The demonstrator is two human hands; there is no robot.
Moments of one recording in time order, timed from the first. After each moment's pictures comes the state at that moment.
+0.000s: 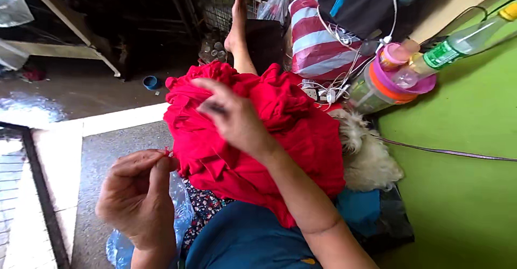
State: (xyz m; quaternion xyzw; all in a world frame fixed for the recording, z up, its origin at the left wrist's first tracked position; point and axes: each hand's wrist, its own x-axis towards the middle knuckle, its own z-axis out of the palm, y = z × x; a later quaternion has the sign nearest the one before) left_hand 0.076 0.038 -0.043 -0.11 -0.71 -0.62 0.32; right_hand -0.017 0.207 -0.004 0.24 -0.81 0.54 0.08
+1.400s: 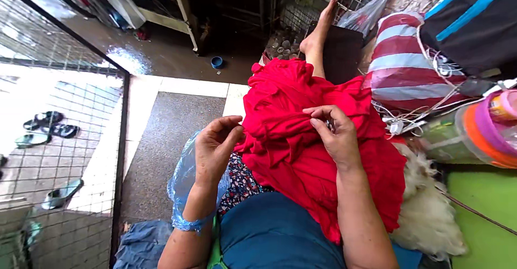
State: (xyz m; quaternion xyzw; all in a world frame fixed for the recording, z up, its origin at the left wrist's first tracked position) left_hand 0.081 0.005 -0.055 0.05 -0.73 -0.65 0.19; right_hand -0.012 0.254 -0.063 0.24 -0.76 0.60 0.07
